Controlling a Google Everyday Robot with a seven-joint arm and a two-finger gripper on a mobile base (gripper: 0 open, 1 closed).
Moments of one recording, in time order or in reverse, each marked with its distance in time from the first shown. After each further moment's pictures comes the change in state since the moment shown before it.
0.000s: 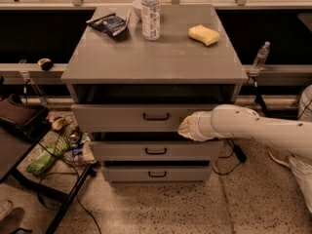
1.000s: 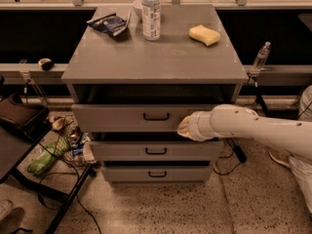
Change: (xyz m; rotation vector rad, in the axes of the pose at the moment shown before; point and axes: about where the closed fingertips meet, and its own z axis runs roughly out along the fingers) arm 0.000 0.000 0.000 0.000 0.000 0.000
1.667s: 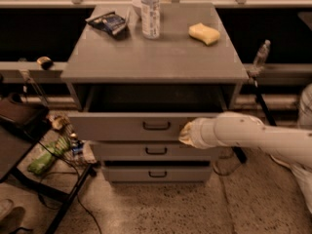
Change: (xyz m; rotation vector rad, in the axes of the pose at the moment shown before) arm 0.001 0.024 -0.015 -0.002 0.001 0.003
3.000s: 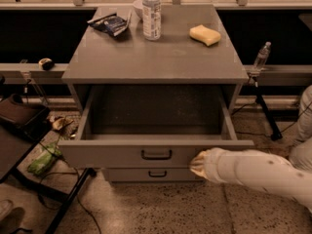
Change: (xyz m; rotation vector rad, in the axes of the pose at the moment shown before) arm 0.009 0.097 -0.064 0.002 0.011 0.052
